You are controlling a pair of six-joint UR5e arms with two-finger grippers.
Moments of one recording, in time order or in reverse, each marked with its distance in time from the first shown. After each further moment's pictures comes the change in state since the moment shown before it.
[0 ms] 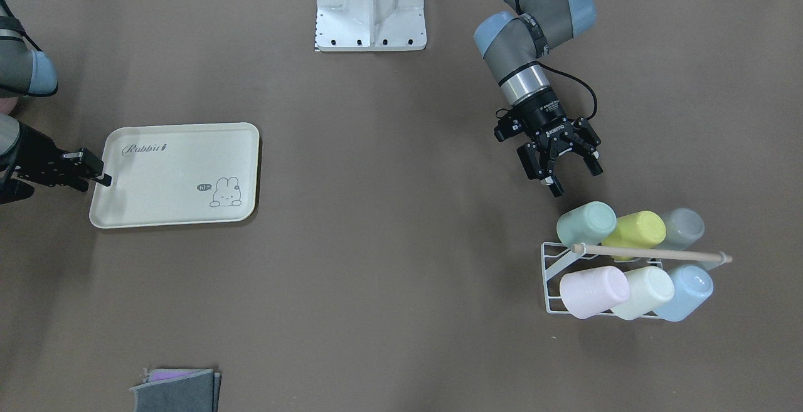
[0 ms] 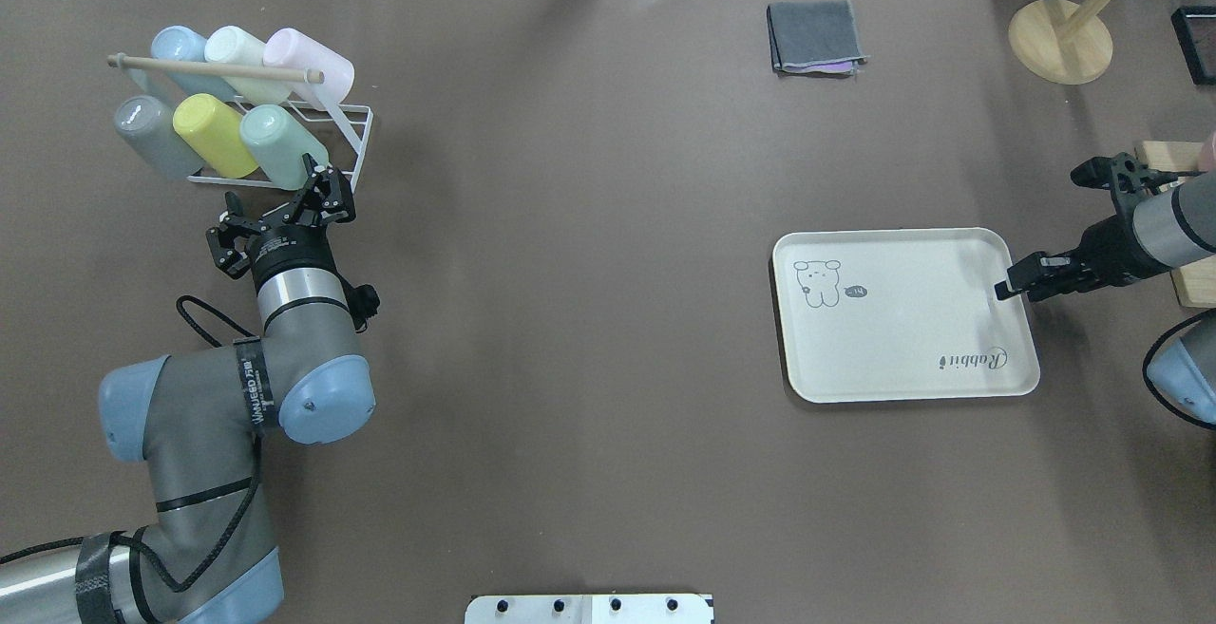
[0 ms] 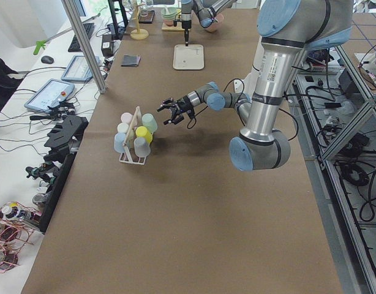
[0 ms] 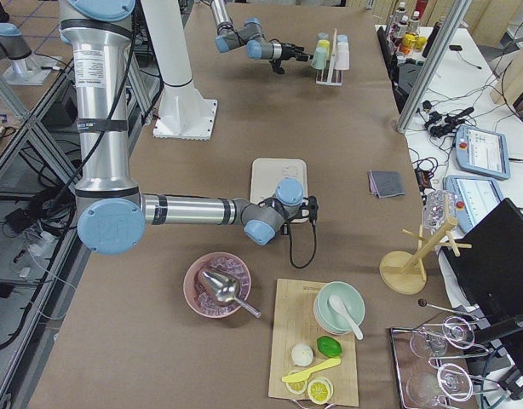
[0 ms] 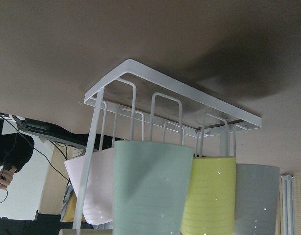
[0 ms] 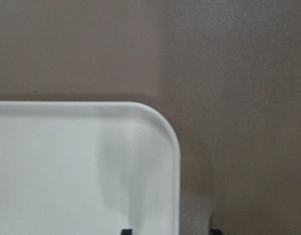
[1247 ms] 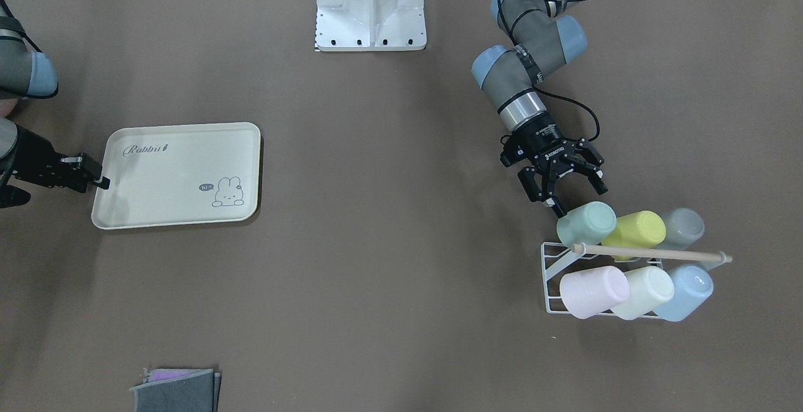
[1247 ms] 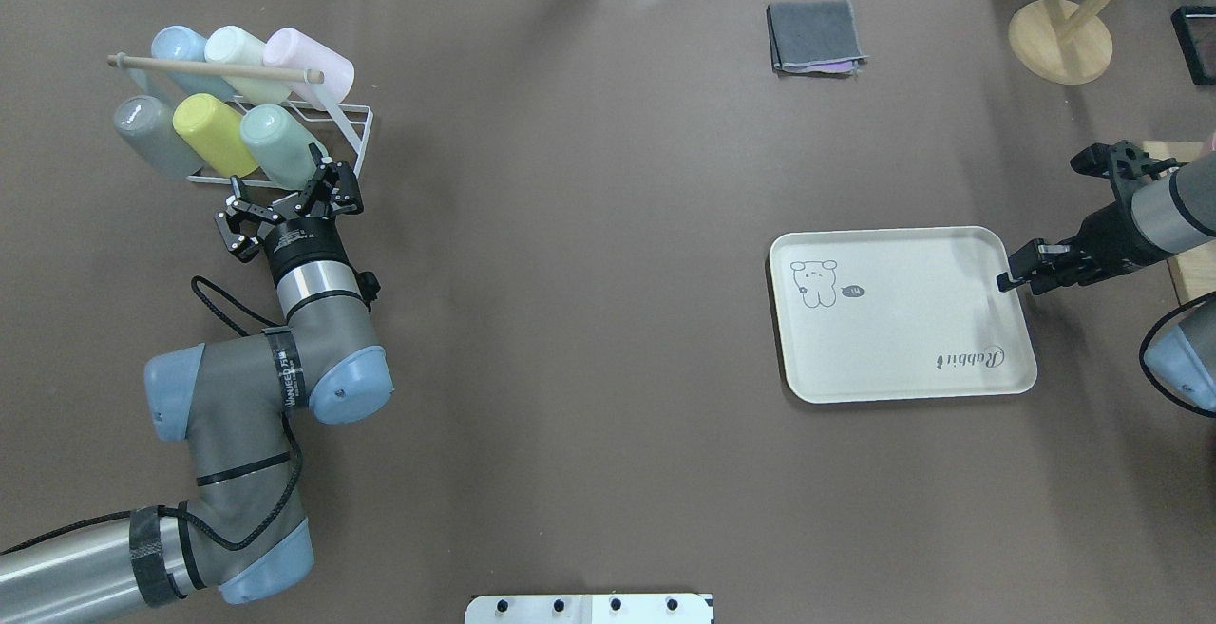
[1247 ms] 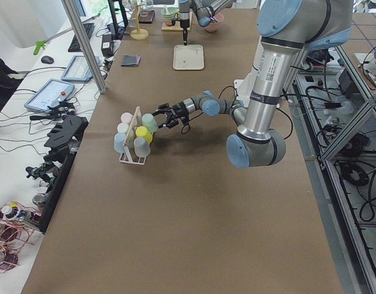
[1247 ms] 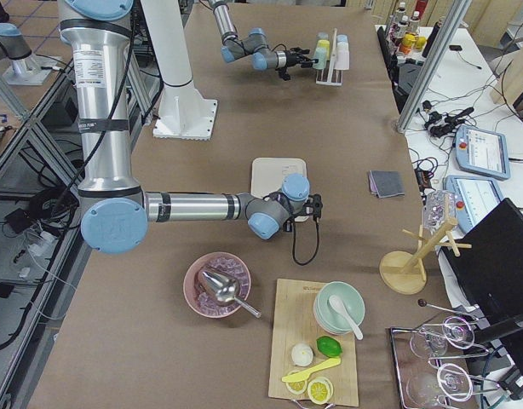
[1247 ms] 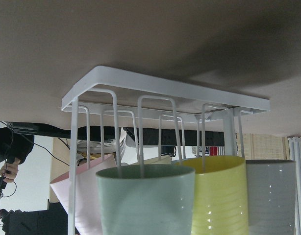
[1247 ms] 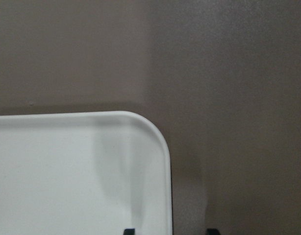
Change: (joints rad) left arm -0.023 -0.063 0.162 -0.019 0.093 0.010; right arm 0.014 0.001 0.014 -0.070 0.008 -0.007
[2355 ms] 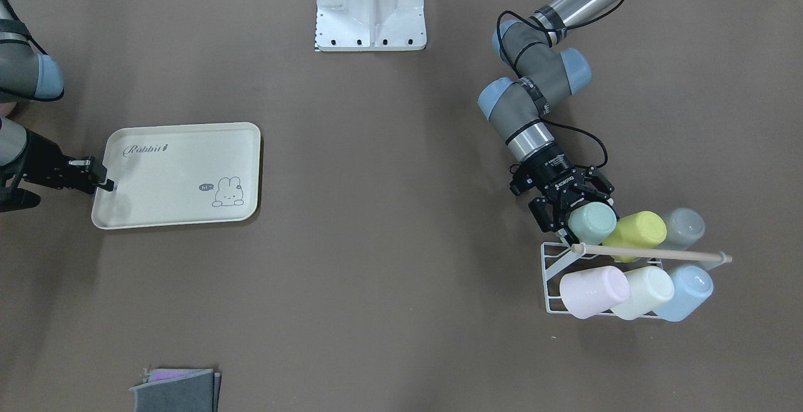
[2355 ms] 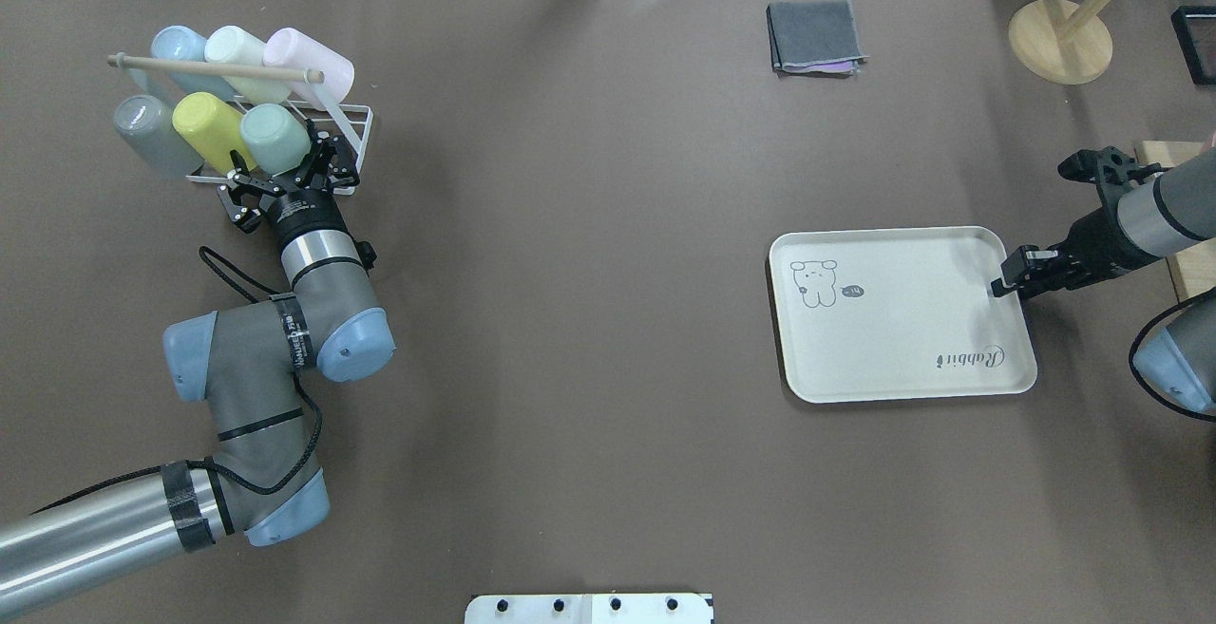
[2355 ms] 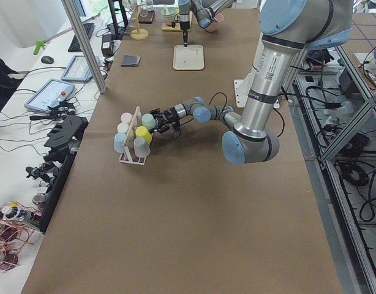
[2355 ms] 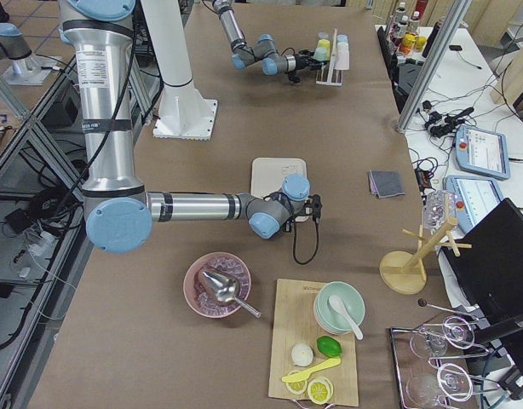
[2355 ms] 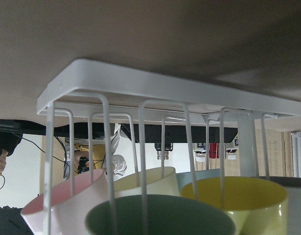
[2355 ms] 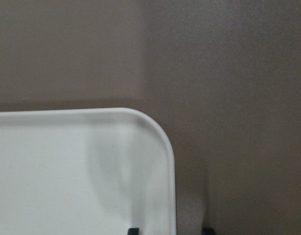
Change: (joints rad) left arm -0.057 -0.048 0.159 -0.147 0.004 0.070; right arm -0.019 0.011 -0.015 -0.004 -0.007 0.000
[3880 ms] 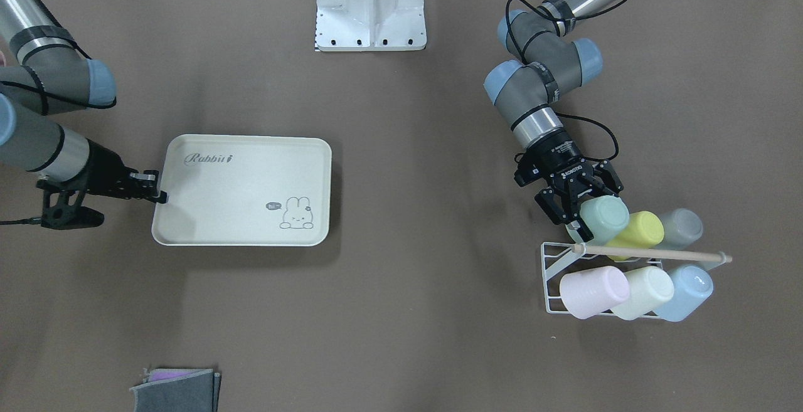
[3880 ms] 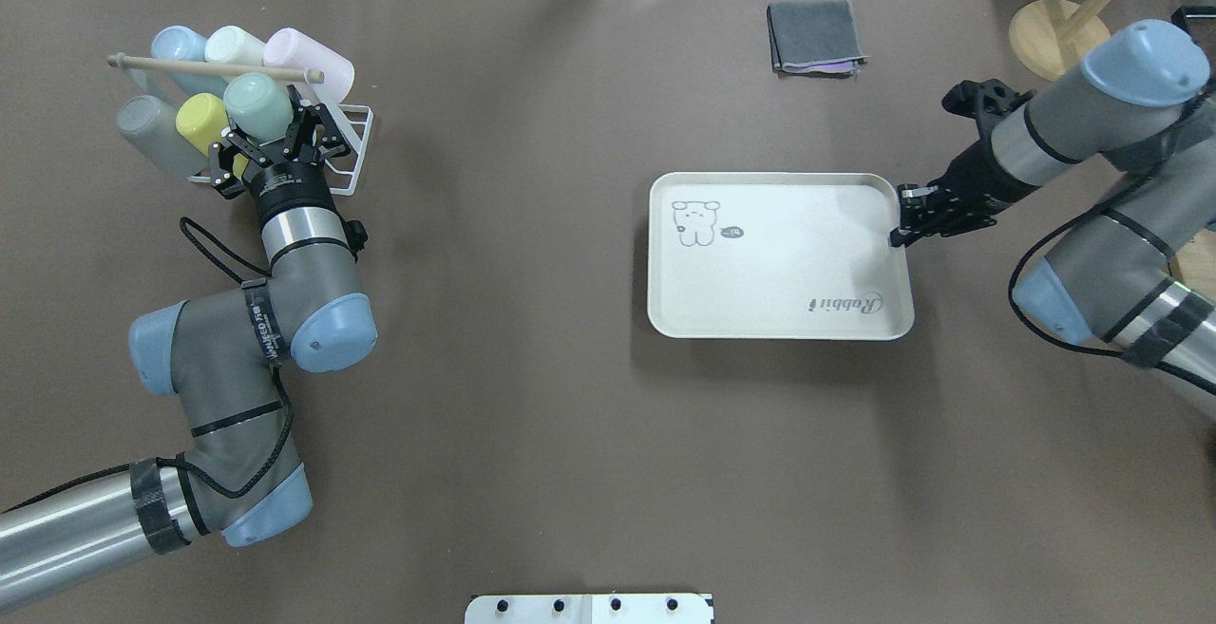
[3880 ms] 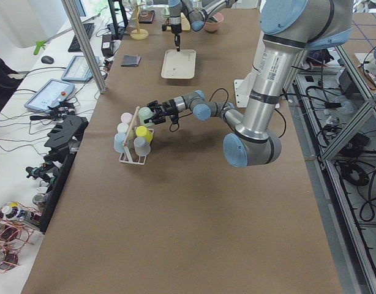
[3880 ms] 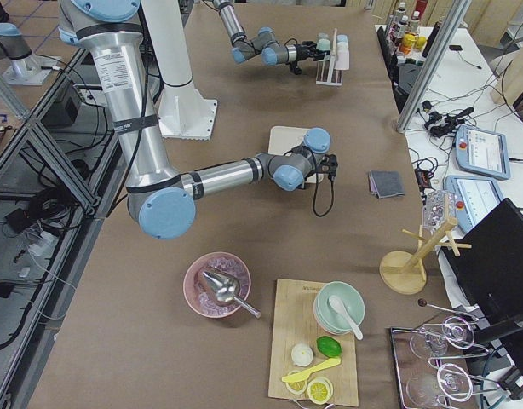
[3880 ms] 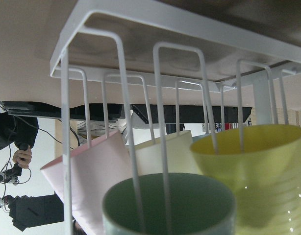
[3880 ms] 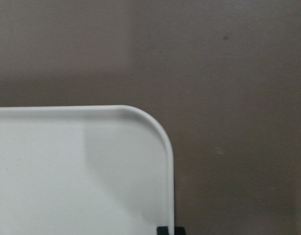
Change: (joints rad) left arm -0.024 0.046 -0.137 -0.108 0.039 0.177; right arm -0.070 0.259 0.081 -0.266 -0.002 0.153
